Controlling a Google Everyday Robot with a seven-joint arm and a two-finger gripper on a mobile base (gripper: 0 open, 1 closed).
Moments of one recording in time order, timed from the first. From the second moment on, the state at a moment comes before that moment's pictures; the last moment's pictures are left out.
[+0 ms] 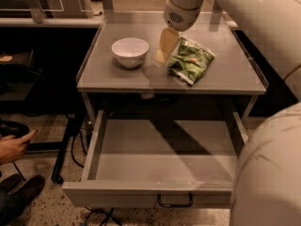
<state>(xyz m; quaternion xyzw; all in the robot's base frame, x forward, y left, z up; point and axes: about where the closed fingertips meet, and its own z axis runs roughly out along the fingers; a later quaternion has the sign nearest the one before) 0.683 -0.075 0.929 -0.51 0.84 -0.05 0.18</state>
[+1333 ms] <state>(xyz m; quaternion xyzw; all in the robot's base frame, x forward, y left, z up) 0.739 -0.142 0.851 -0.46 0.87 -0.09 0.12</state>
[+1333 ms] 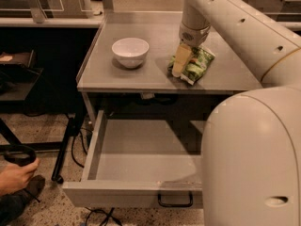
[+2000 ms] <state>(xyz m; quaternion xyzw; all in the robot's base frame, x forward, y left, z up) 0.739 -0.143 0.850 -0.46 0.87 -0.09 0.12</state>
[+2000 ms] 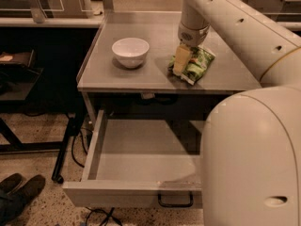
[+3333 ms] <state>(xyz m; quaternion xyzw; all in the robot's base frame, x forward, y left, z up) 0.733 -0.137 0.872 -0.48 0.86 -0.06 0.16</state>
